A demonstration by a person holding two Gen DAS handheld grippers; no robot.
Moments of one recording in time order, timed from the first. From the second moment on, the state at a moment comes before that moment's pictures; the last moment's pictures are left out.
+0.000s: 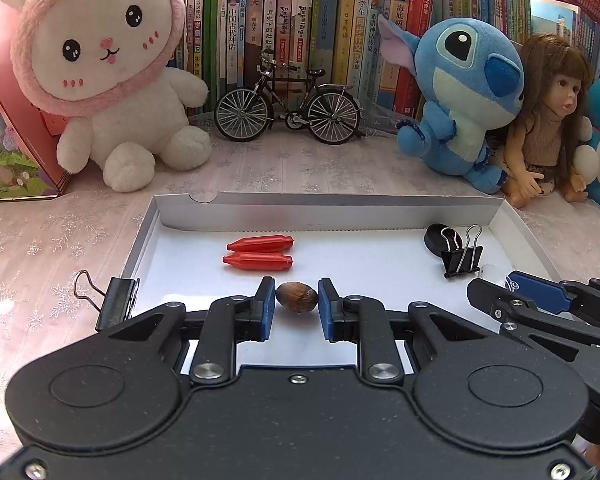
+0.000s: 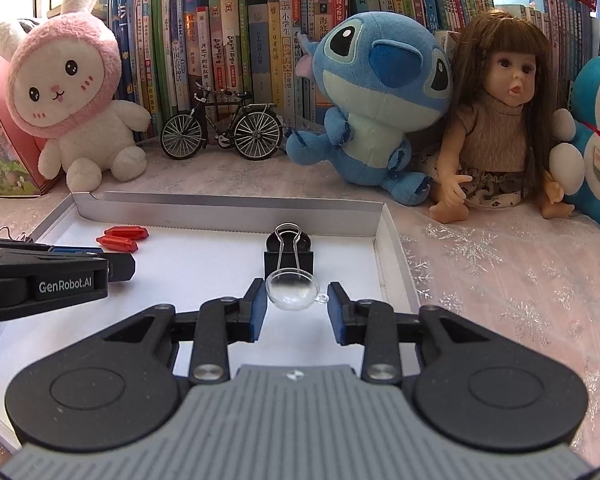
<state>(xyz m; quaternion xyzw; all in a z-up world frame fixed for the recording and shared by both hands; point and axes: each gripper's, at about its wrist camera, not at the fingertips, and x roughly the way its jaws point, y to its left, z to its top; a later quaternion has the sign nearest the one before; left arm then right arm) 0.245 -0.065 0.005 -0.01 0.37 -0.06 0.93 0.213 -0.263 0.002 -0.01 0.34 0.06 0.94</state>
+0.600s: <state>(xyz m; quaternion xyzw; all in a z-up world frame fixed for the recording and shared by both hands) 0.246 -0.069 -0.001 0.02 0.36 -0.06 0.93 0.220 -0.259 -0.004 -0.02 0.37 0.05 0.93</state>
